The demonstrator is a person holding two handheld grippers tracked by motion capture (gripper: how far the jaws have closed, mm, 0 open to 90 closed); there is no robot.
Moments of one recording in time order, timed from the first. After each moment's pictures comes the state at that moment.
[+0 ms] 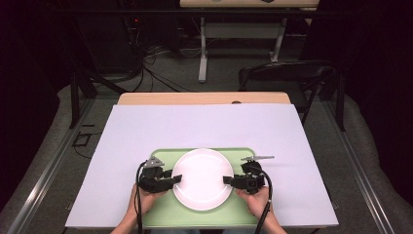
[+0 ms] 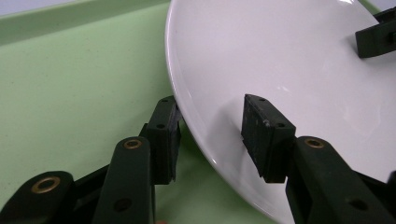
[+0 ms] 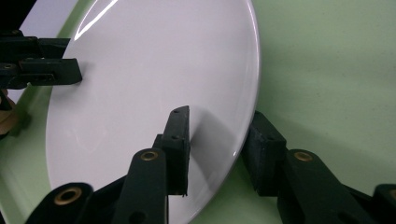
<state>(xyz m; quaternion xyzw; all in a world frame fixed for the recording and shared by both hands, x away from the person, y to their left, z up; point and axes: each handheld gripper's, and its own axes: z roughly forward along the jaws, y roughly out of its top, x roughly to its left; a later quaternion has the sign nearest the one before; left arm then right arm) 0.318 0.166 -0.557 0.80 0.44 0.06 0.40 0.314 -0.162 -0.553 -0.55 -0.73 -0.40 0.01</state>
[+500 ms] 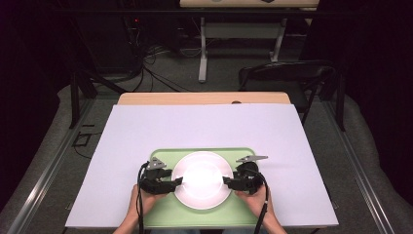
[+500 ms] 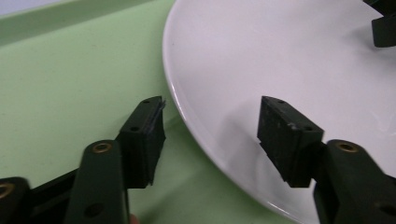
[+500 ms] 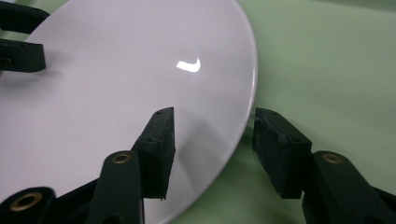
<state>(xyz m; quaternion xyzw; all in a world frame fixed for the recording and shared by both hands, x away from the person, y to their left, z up) 0.313 0.165 -0.556 0.80 0.44 0.09 0.39 0.311 -0.155 -0.549 -0.51 -0.78 -0.36 -0.09</state>
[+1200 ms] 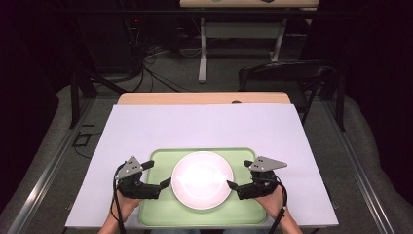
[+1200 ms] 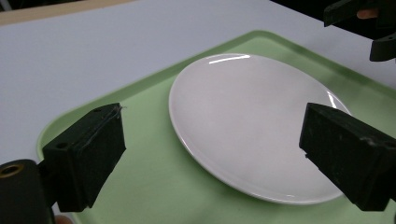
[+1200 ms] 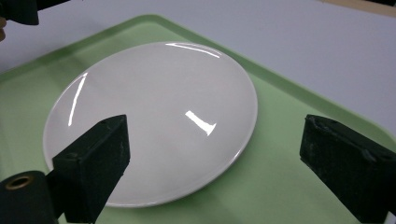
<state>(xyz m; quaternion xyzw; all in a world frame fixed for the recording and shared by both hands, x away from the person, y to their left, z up) 0.286 0.208 -0.517 0.78 0.34 0.14 0.51 0.288 -0.187 -0.517 -0.32 -0.80 -0.48 -0.16</state>
